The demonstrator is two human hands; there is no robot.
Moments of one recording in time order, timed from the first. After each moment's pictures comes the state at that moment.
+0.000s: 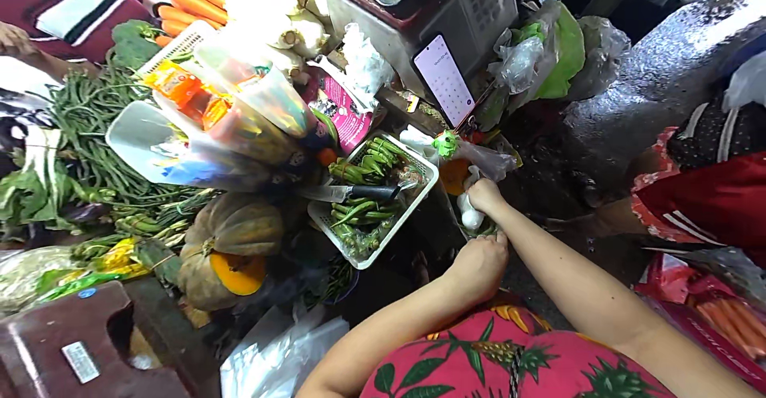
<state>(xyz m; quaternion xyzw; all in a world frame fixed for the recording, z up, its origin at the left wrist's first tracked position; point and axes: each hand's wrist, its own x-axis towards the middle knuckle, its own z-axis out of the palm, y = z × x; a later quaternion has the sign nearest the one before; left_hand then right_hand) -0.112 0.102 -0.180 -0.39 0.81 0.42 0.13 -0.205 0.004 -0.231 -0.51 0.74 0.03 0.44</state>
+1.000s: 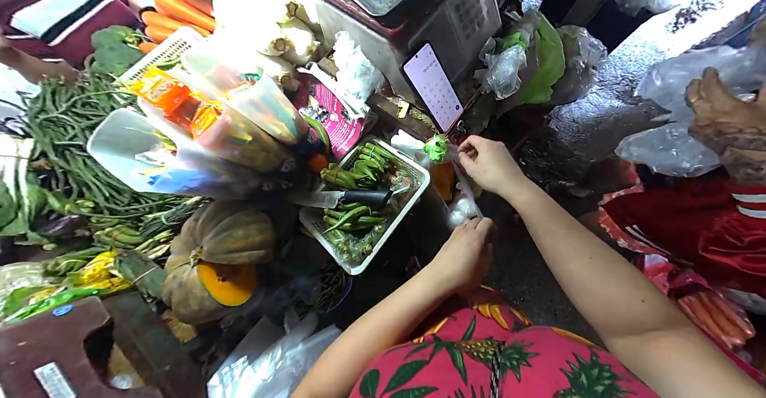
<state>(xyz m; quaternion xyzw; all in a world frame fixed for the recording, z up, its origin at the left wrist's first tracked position) -0.088 0.086 -0.181 -0.37 0.79 0.47 -0.09 -0.230 -0.020 -0.163 -0.65 0.67 -0.16 0.32</state>
